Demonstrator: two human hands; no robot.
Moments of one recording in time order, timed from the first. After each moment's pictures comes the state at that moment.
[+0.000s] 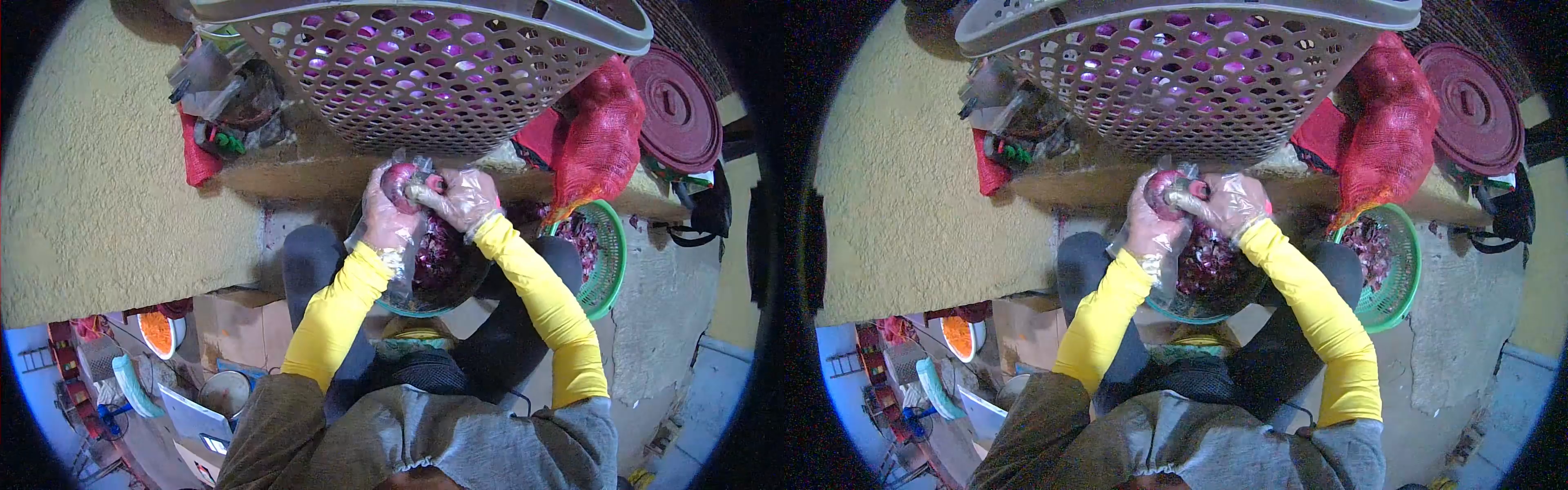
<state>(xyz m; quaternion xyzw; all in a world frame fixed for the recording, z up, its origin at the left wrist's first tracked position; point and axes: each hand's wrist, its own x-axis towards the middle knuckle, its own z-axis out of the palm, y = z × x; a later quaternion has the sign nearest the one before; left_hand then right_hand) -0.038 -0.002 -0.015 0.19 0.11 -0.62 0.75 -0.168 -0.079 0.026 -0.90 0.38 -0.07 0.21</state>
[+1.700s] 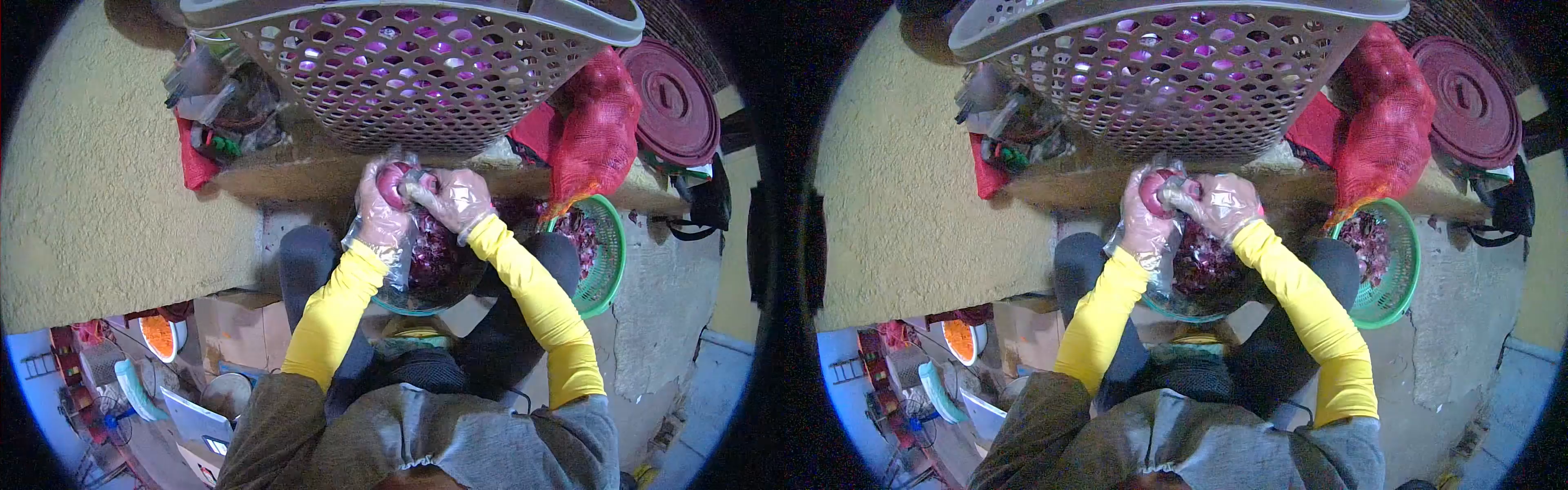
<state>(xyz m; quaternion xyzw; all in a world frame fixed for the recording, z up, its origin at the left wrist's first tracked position) -0.034 -0.009 -0.029 0.25 0.09 -0.57 0.77 -0.165 -0.075 0.013 -0.89 0.38 -0.10 0.25</state>
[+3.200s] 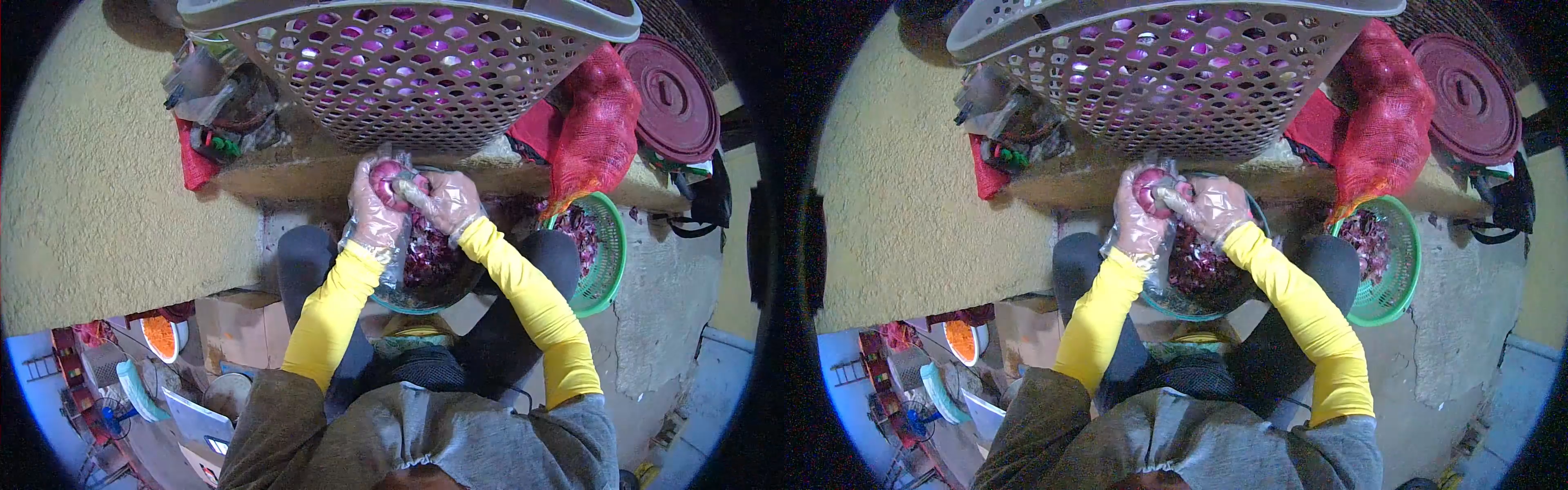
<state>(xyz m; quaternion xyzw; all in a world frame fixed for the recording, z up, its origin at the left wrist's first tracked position) -0.032 -0.002 -0.016 0.30 0.10 -0.55 0.78 -0.158 -0.067 -0.001 -0.84 0.39 -0.15 0.35</state>
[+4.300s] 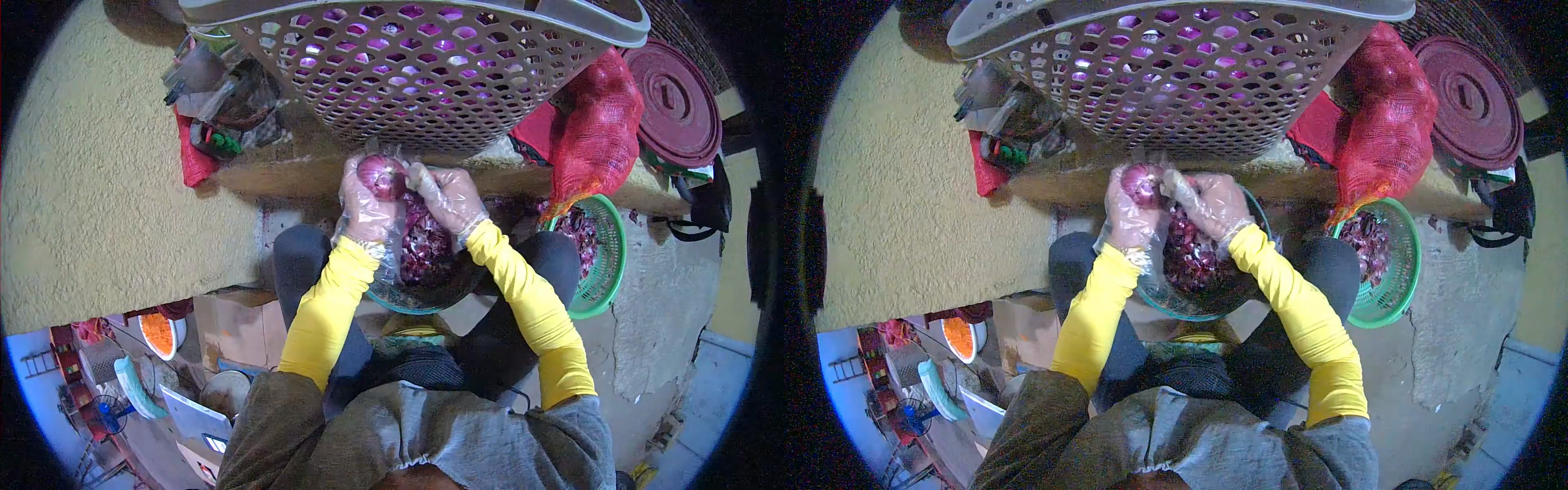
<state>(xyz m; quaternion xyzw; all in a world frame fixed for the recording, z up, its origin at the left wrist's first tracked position) -0.019 0.001 -0.032 0.43 -0.09 -0.44 0.79 -0.157 -0.066 -0.009 -0.73 0.37 -0.21 0.53</state>
